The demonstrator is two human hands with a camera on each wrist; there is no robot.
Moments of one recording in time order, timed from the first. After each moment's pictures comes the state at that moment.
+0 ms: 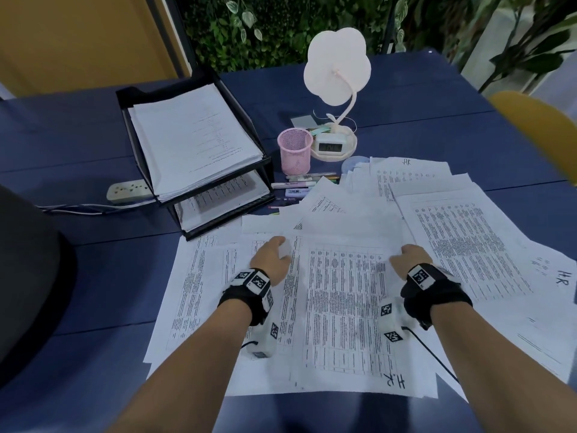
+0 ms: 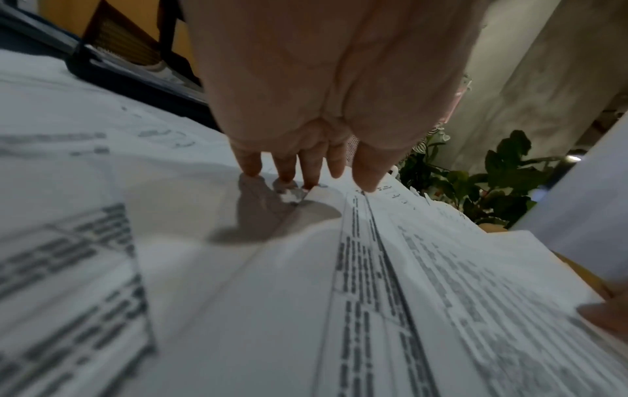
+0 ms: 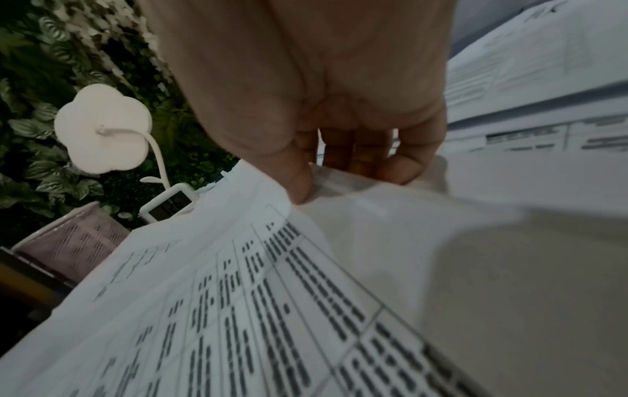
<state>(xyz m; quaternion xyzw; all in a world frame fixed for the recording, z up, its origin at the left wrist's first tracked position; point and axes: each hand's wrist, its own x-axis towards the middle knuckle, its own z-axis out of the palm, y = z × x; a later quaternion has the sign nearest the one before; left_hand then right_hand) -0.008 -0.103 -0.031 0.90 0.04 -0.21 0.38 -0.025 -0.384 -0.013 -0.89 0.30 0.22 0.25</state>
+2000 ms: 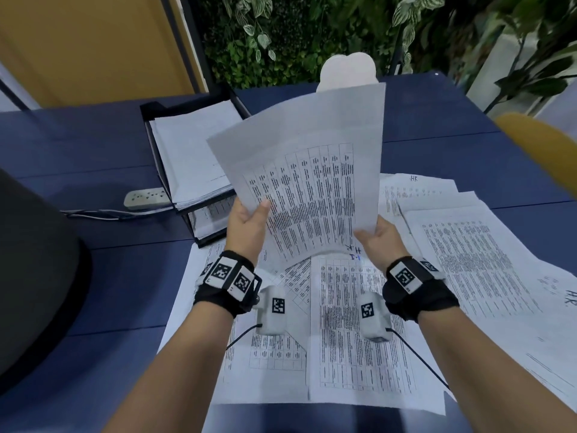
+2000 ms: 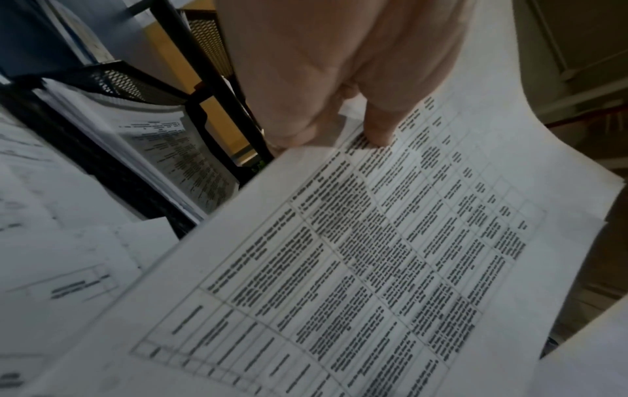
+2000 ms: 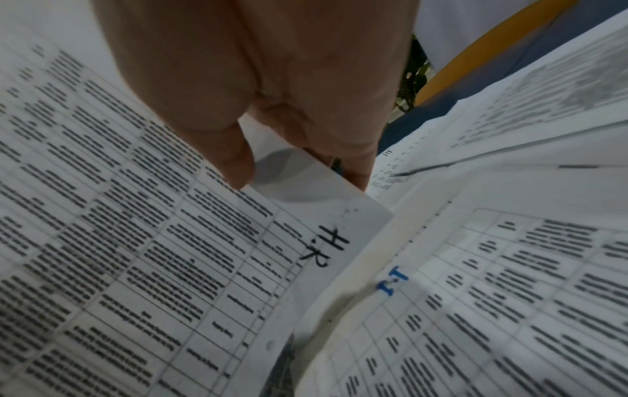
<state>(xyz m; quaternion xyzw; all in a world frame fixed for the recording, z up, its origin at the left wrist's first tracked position) 0.003 -0.079 0.074 0.68 0.08 0.05 0.72 -0.017 -0.308 0.058 -0.80 0.13 0.05 0.58</state>
